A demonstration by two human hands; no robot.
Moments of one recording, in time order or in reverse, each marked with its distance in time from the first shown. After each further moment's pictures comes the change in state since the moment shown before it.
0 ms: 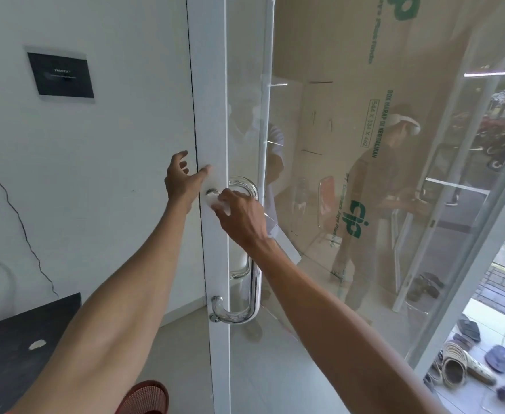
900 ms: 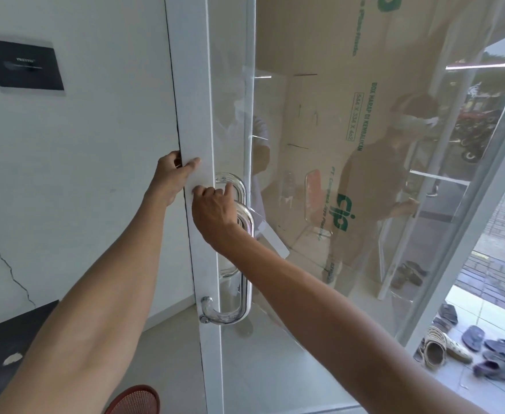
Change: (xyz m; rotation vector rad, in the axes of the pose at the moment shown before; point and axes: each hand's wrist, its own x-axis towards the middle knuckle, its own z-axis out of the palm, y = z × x) left_hand 0.031 -0.006 0.003 -0.082 -0.322 0.049; right_hand 0.020 -0.033 0.014 -0.721 -0.408 -0.063
